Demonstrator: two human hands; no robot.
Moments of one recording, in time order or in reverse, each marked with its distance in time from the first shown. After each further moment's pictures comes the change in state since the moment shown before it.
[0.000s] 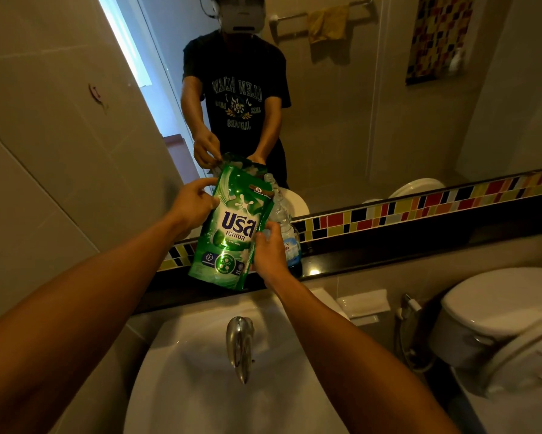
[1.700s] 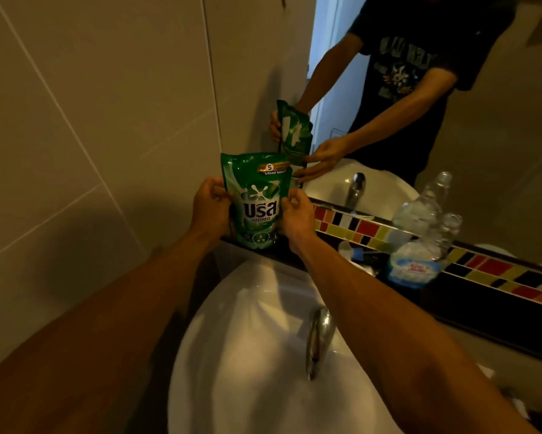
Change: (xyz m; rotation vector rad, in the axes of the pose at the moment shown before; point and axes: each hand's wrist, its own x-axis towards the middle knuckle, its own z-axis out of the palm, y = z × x) left_hand -0.085 -0.216 -0.110 -0.470 0.684 -0.224; right_hand 0.025 0.065 0.209 -0.256 -0.368 0.072
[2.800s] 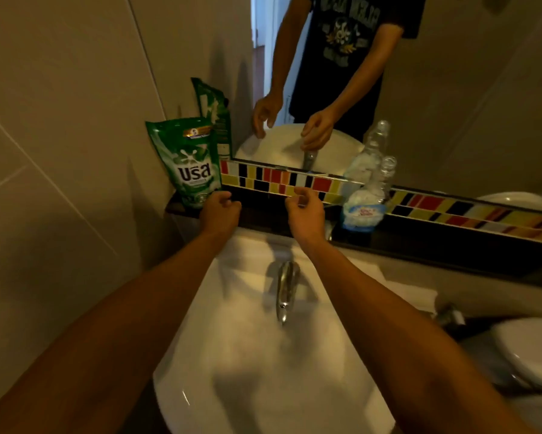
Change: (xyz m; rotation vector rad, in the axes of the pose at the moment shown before) left_hand -0.063 -0.049 0.076 0.230 -0.082 -0.206; right_hand -0.059 0.050 -0.106 -0.117 0.260 -0.059
